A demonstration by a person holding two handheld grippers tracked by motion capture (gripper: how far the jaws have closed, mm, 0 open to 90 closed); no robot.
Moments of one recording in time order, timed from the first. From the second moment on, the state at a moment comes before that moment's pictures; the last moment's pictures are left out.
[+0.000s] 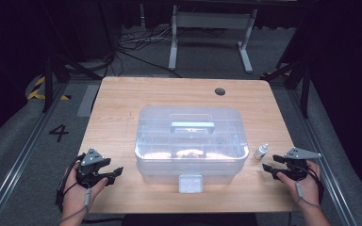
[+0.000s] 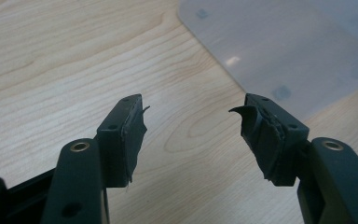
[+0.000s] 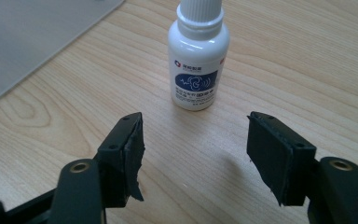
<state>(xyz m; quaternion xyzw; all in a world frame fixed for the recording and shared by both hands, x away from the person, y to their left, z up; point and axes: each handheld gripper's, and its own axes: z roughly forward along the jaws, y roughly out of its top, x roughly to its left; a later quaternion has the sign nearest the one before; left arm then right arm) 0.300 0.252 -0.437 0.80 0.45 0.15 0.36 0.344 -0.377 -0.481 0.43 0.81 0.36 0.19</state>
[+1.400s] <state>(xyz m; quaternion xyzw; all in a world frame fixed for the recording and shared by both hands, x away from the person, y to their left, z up) 0.310 0.232 -0.353 0.83 0.38 0.15 0.38 0.336 -0.373 -0.466 0.40 0.82 0.37 0.17</state>
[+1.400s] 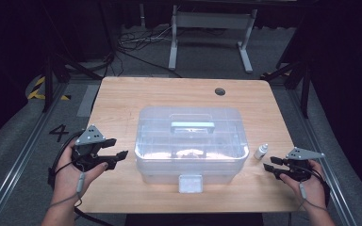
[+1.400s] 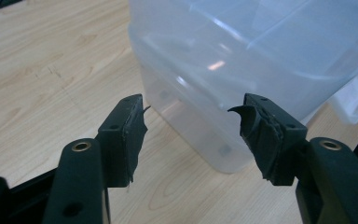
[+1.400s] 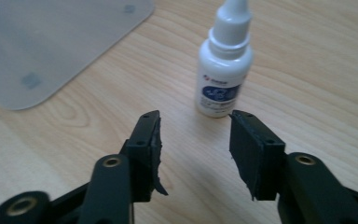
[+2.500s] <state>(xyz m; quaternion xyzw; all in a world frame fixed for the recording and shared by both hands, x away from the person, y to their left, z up) 0.309 0.221 -0.439 0.86 0.42 0.07 0.29 0.344 -0.307 -0.463 0.32 0.88 0.34 0.11</state>
